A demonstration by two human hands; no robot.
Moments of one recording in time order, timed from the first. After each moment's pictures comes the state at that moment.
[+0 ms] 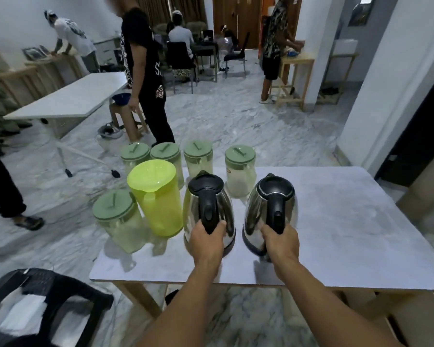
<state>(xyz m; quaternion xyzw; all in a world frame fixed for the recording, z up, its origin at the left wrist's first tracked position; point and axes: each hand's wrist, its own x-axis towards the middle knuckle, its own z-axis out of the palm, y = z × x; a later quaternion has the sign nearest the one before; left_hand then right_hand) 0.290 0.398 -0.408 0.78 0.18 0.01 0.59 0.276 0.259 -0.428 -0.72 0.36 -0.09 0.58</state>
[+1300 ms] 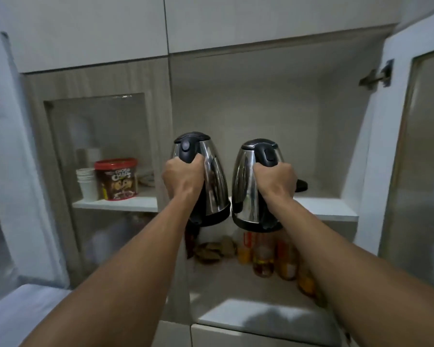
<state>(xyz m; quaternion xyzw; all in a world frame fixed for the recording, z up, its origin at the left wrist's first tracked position) -0.143 0.109 -0.082 0.53 -0.45 -0.19 0.69 -0.306 0.104 -0.097 -0.45 0.59 -0.65 0.16</state>
